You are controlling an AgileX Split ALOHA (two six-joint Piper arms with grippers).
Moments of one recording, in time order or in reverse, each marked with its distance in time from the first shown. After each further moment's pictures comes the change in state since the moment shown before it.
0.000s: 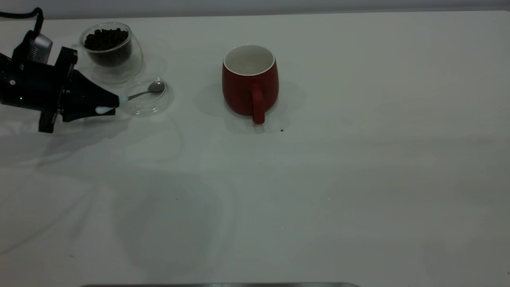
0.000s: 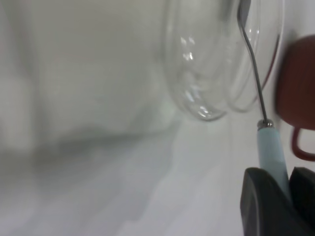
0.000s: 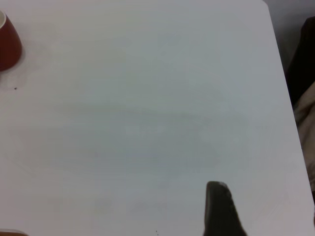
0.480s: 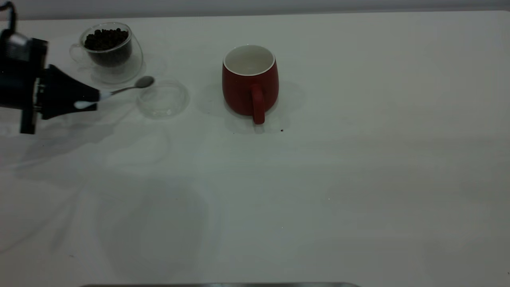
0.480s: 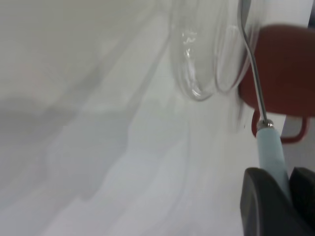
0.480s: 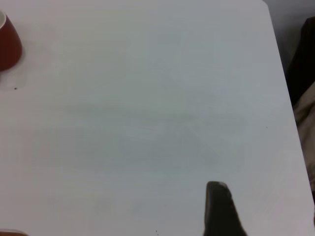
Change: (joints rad) left arm 0.102 -0.014 0.000 0.074 0.106 -0.103; right arm 0.000 0.000 0.000 0.000 0.000 0.000
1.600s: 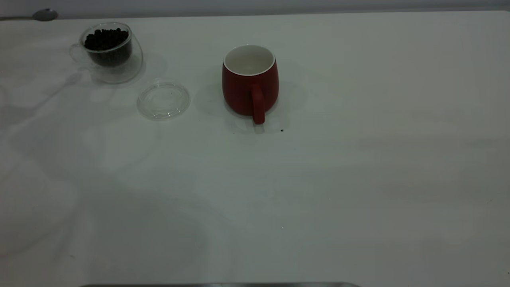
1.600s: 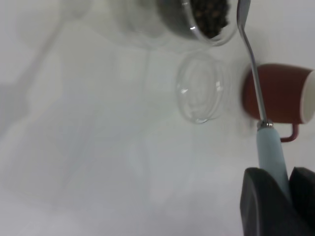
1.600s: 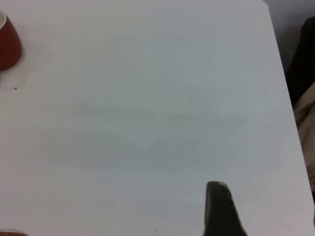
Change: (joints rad) left arm 0.161 -0.195 -0.410 0.470 0.195 -0.394; right arm 0.000 0.000 0.000 0.000 0.000 0.000
